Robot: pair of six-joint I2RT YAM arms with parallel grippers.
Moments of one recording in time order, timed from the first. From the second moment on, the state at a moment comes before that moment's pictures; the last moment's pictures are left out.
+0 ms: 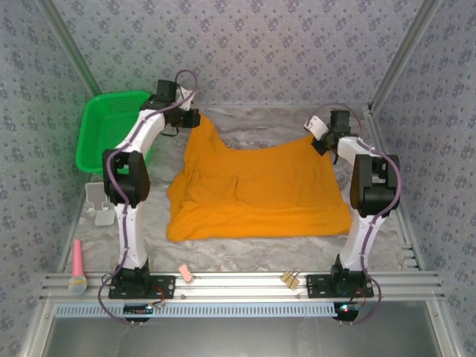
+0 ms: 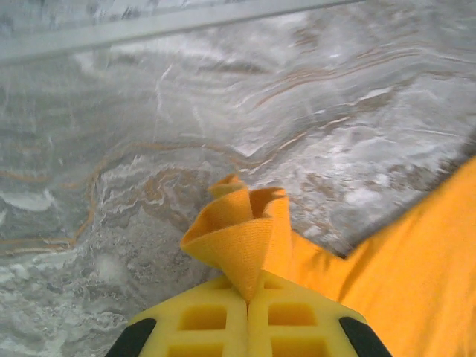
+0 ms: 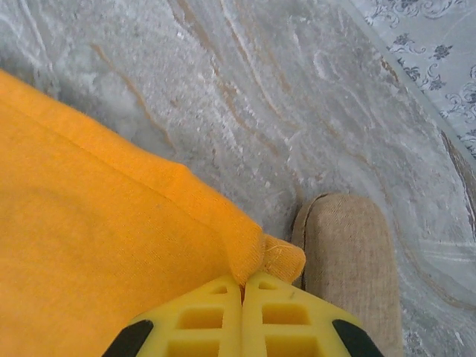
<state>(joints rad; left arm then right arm) -0.18 2.16 1.96 -0.66 0.41 0.04 -0.03 1.99 1.34 -0.15 -0.12 -0.82</state>
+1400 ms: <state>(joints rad) -0.42 1.14 1.02 -0.82 0.12 -0.01 0.00 1.08 0.56 0.03 0.00 -0.45</state>
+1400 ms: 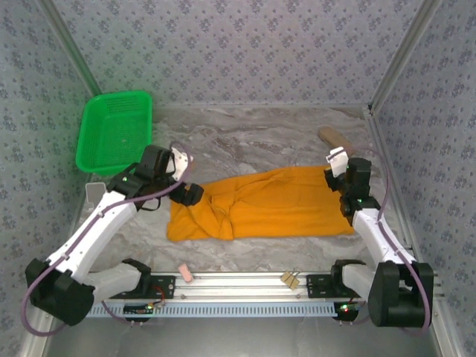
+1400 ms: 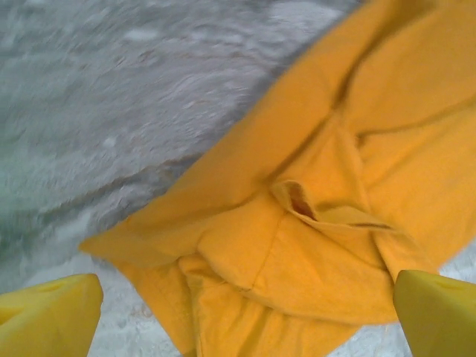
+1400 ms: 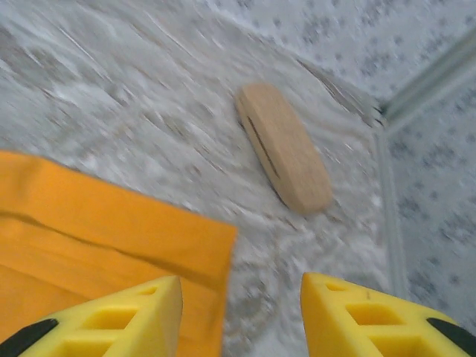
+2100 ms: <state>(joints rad) -0.24 1.68 1.13 -0.85 0.10 -0.69 0.73 1.76 1.09 -0.14 -0.59 -0.82</state>
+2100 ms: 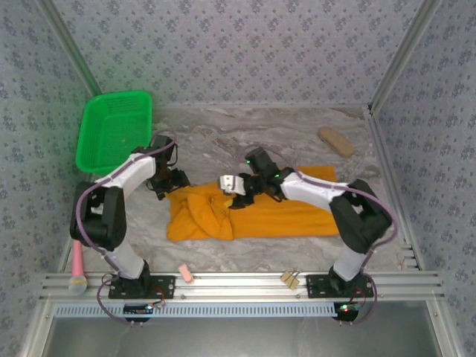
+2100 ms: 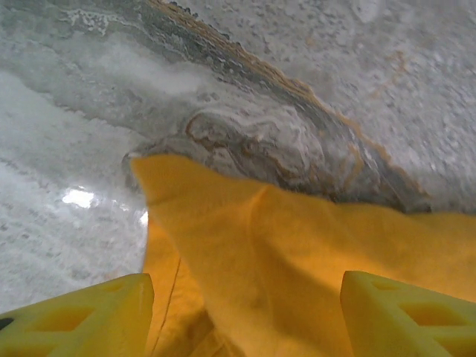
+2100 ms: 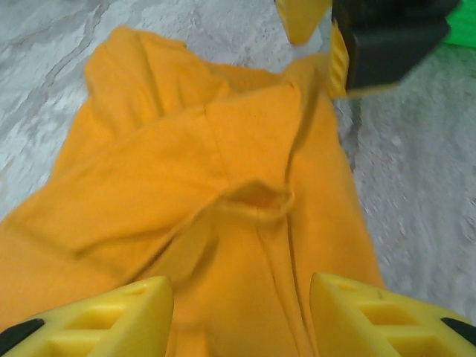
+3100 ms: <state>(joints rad) -0.12 1.89 1.37 -0.86 0.09 -0.72 0.67 1.91 1.40 0.05 -0.48 -0.38</state>
